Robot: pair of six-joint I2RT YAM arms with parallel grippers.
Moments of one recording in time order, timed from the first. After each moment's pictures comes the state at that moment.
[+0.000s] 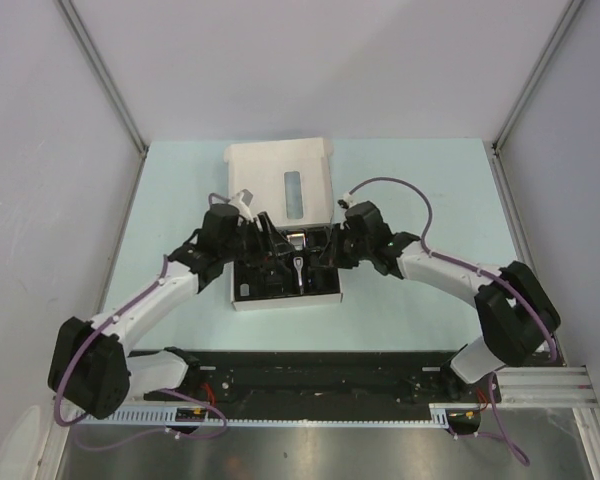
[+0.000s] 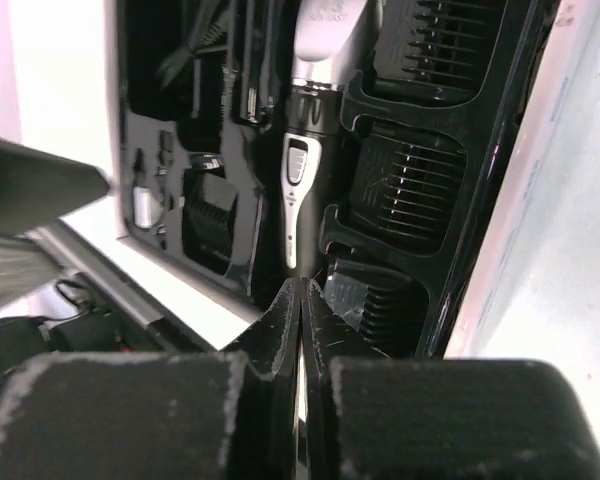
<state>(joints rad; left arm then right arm) -0.49 1.23 0.78 -0.17 0.29 -0.76 0.65 1.50 0.95 -0.13 -0.26 0.72</state>
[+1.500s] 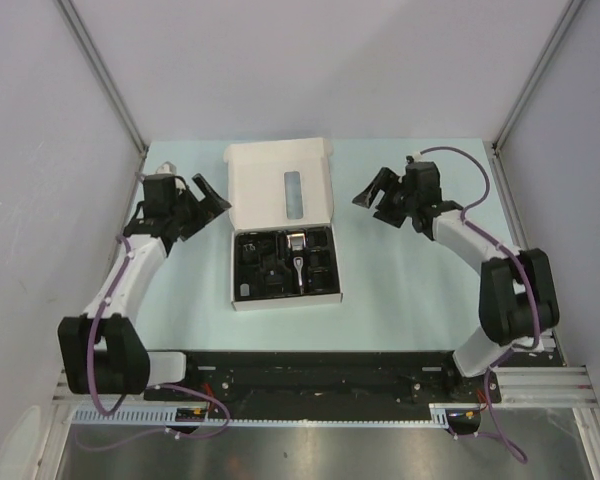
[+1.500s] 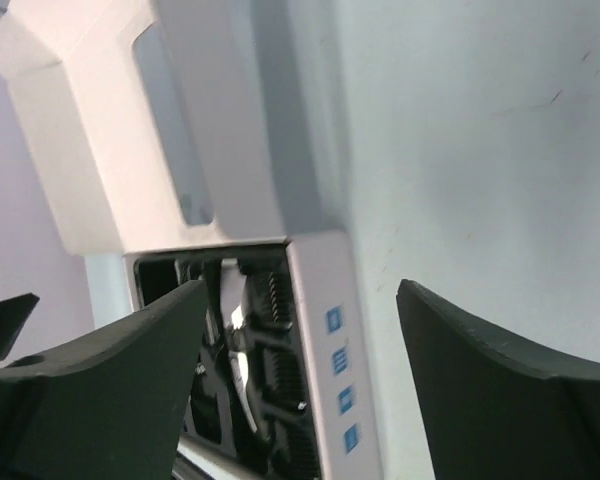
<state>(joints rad) -0.03 1.24 0.97 -0.37 0.18 -0.62 0.31 1.56 1.08 -0.11 -0.23 0.77</state>
